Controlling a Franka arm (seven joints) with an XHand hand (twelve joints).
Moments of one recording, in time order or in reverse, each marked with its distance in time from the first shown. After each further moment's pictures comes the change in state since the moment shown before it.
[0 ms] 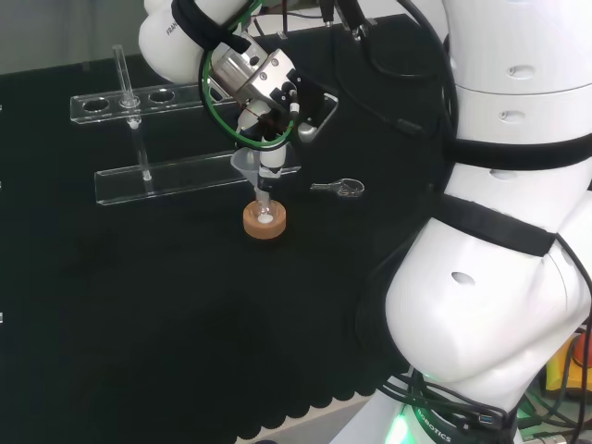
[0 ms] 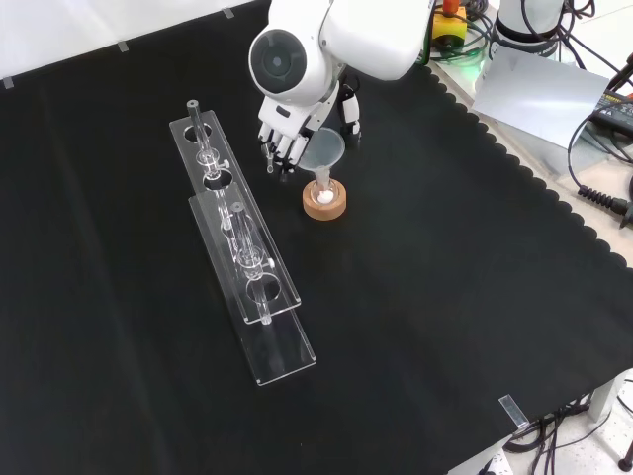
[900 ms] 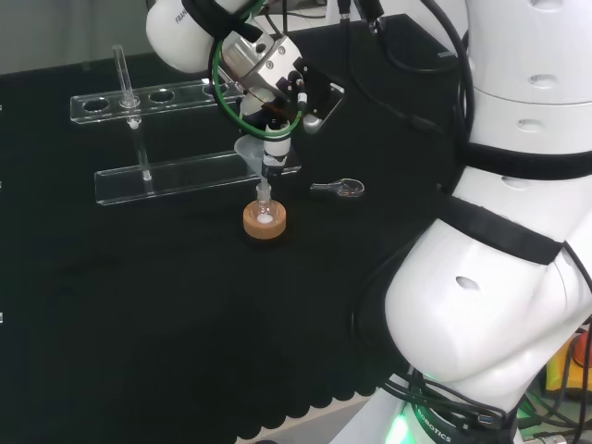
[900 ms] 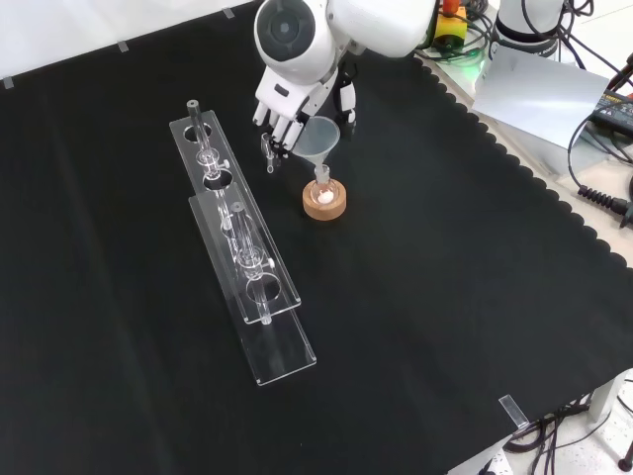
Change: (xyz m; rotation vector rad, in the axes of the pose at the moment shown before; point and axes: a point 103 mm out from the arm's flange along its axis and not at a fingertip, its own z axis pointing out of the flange) arm -0.013 -0.015 -0.012 -0.079 -0.009 0.041
